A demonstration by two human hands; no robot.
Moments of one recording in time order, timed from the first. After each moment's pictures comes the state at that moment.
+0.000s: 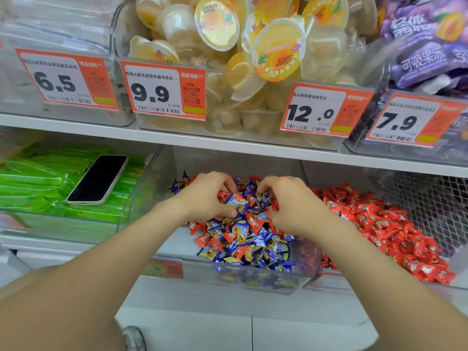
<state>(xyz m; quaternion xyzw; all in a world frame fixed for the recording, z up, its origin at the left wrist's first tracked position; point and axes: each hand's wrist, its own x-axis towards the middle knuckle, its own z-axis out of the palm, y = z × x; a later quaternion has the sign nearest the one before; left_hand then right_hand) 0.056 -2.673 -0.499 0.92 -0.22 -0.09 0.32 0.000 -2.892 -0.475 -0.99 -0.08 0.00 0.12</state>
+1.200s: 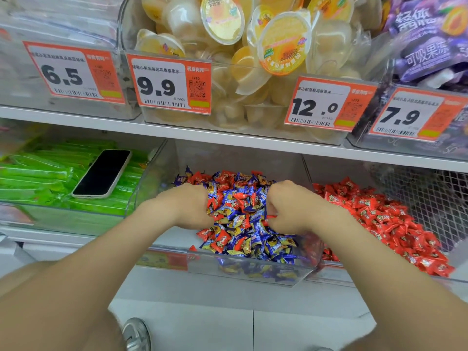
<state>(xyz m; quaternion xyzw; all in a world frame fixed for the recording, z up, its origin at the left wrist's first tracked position) 0.041 -2.643 -0.500 0.96 -0.18 -0.19 0.10 -0.005 -2.880 -0.467 -0.99 -0.13 0.10 -0.03</state>
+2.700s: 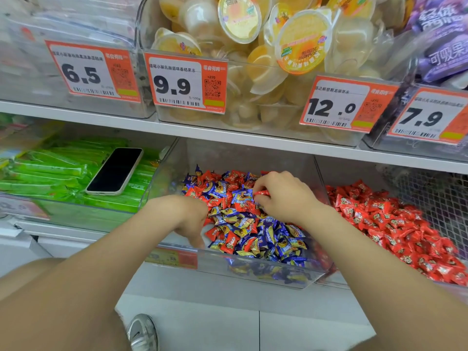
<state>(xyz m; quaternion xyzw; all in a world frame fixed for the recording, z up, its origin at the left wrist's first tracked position) 0.038 -2.629 -0.505 0.93 -0.17 -0.32 -0.05 0.022 -2.858 -0.485 -0.99 -0.09 0.01 0.09</state>
